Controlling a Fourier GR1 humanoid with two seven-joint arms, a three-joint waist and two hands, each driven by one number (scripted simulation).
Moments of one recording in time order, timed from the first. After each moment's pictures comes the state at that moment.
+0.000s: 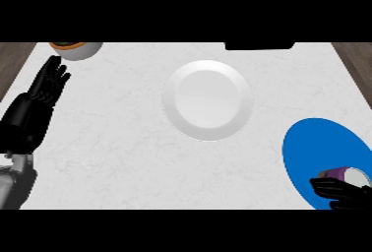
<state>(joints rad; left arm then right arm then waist) -0.23 0.48 -0.07 -1.61 0.24 0.12 0.06 0.28 -0.86 0.25 -1.78 -0.10 0.25 -0.88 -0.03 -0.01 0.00</state>
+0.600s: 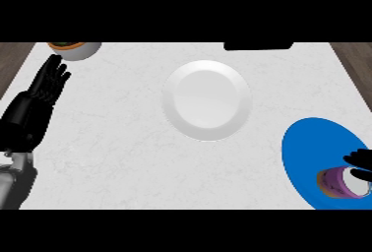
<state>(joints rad) -0.24 0.47 -0.06 -1.61 0.23 0.11 0.07 0.33 -1.24 0.00 -1.93 0.13 0.26 -0.57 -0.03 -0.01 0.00</state>
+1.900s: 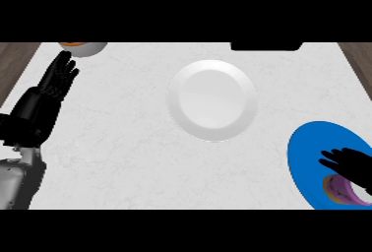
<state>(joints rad) -0.27 0.39 -0.01 -1.60 0.16 0.03 0.11 0.17 -0.97 0.19 -1.76 0.76 0.36 -0.29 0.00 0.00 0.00</state>
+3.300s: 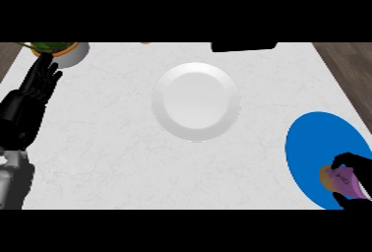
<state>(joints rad) -0.24 0.36 0.10 -1.61 0.10 0.00 0.14 0.15 -0.56 -0.02 -1.49 0.95 0.12 -0.11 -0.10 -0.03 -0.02</state>
